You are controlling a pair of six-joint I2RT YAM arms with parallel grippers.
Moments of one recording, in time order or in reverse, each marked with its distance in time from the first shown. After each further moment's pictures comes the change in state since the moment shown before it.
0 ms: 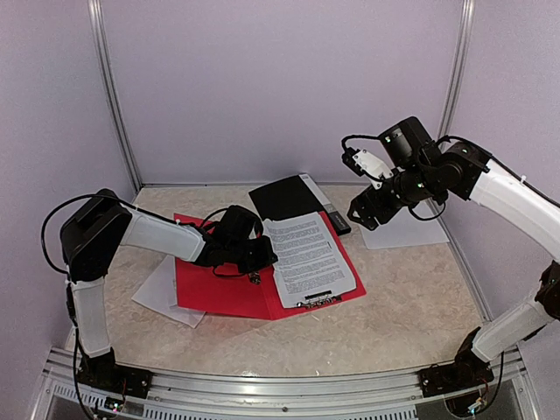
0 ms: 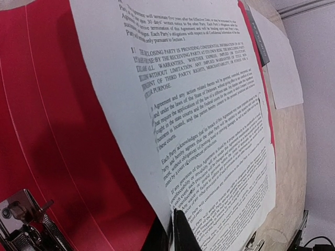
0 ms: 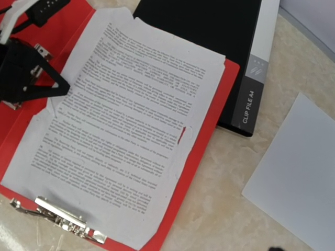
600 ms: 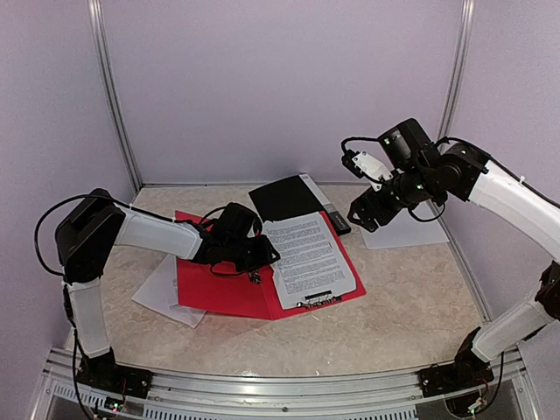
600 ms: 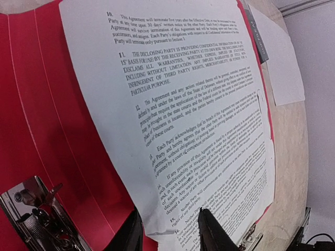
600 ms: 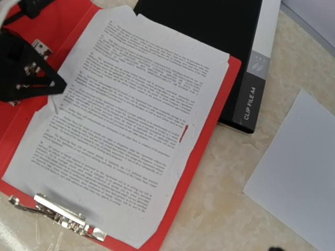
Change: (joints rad) left arm -0.002 -0.027 0.004 -0.059 0.000 0.012; right arm 0.000 0.000 -0.011 0.001 0.000 0.000
